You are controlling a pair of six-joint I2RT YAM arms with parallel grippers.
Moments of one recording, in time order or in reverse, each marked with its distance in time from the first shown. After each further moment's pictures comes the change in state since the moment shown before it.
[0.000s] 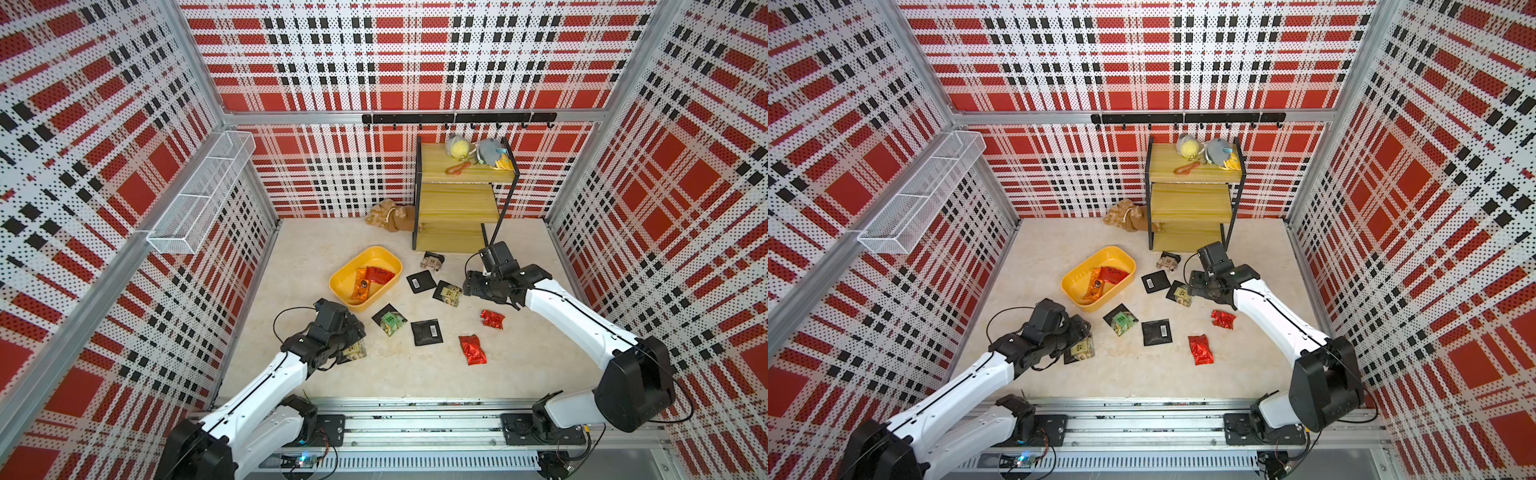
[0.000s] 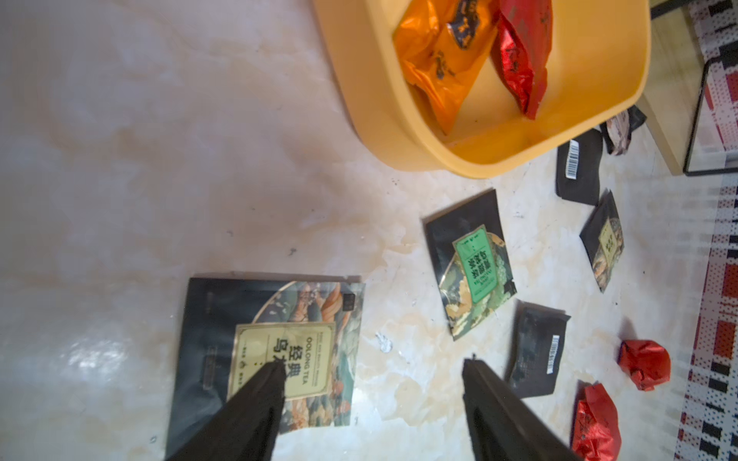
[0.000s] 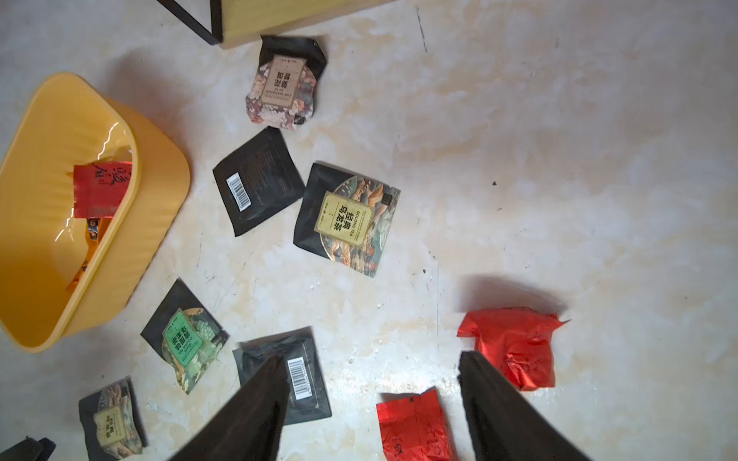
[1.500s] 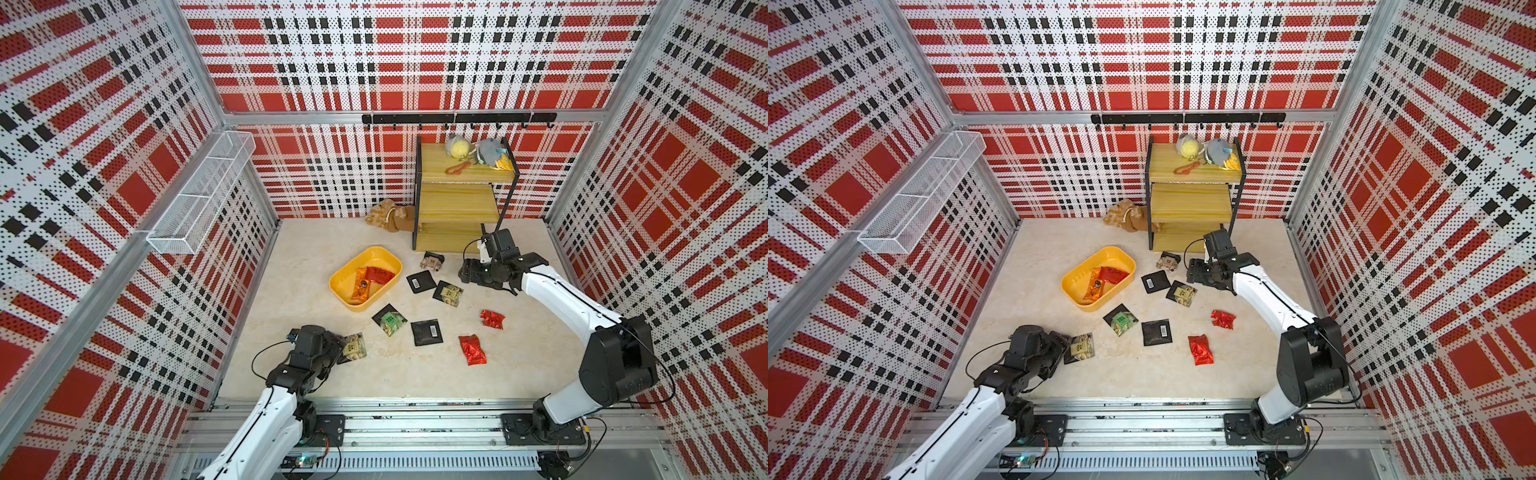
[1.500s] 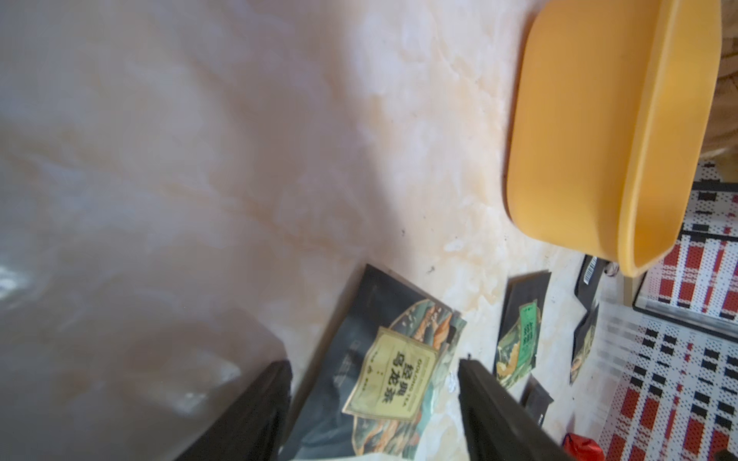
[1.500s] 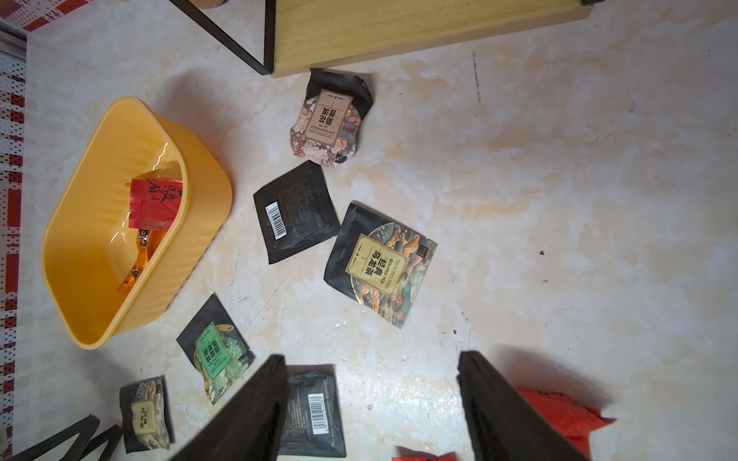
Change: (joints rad) left arm 0.210 -0.217 -0.241 0.062 0.105 -0.217; right arm -0.103 0.129 0.099 0.087 -0.176 -0.125
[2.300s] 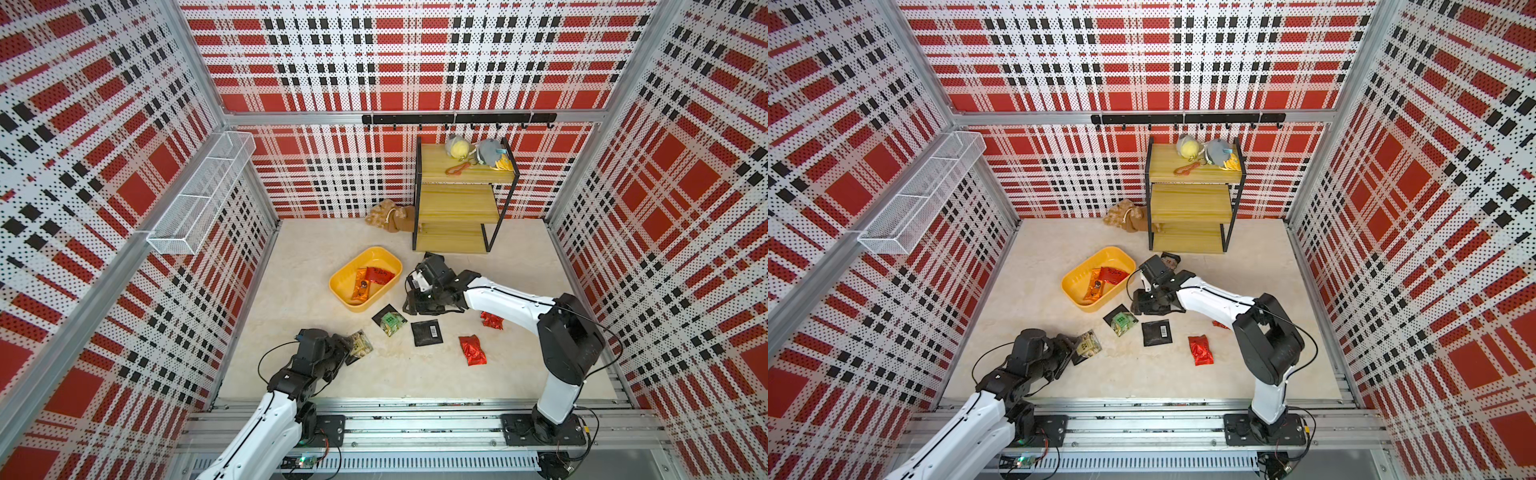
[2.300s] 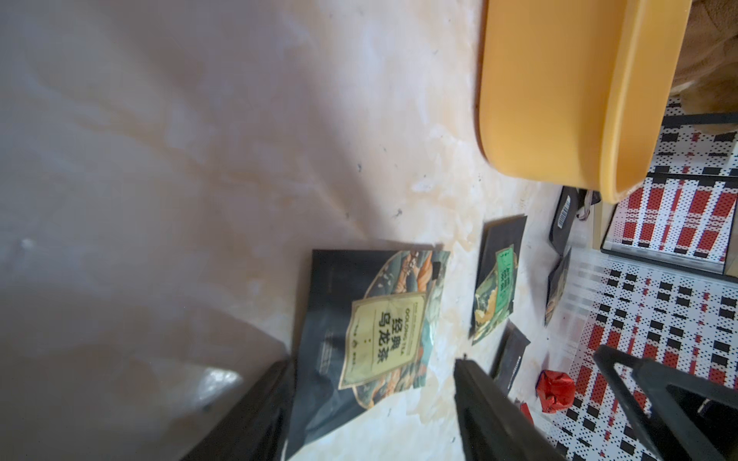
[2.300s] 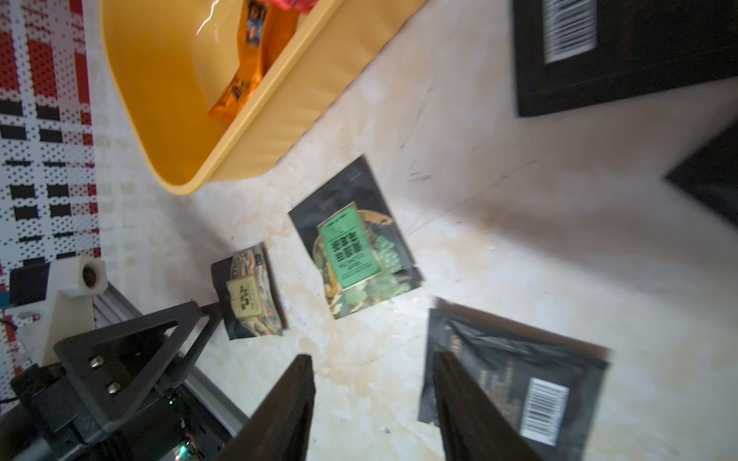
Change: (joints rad) left arm -0.059 -0.066 -0.045 0.040 0.075 -0.022; right arm 0.435 0.266 0.061 0.141 -0.164 0.192
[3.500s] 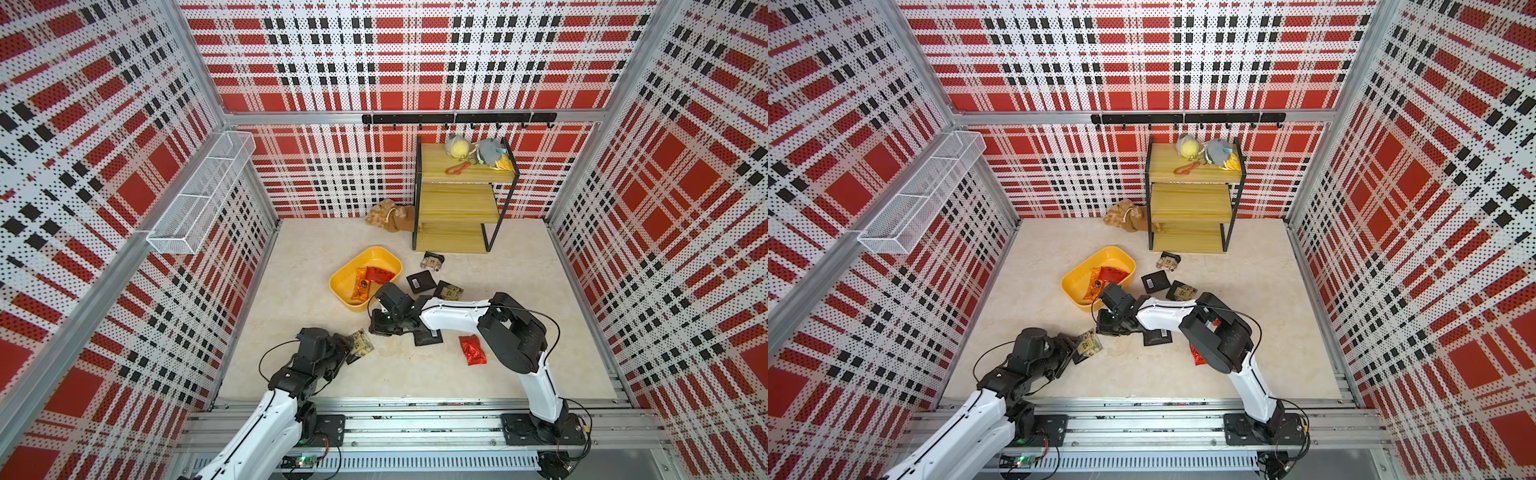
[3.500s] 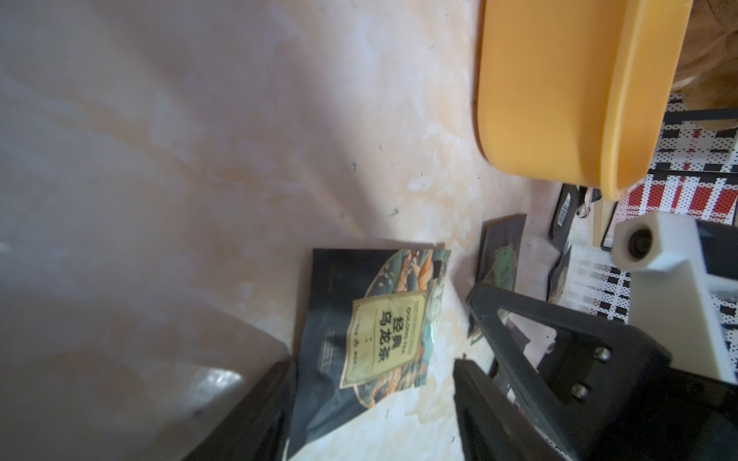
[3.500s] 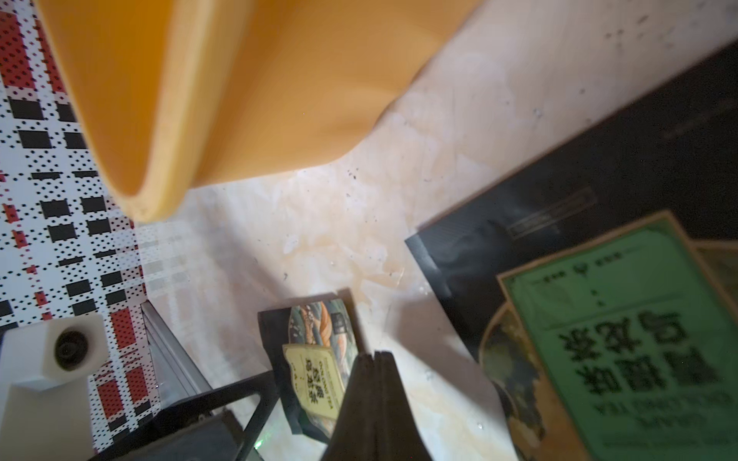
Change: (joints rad) left arm -0.006 0.023 0.002 0.019 0.002 0.002; right arm 0.201 0.296 0.100 0.296 0.021 0.304
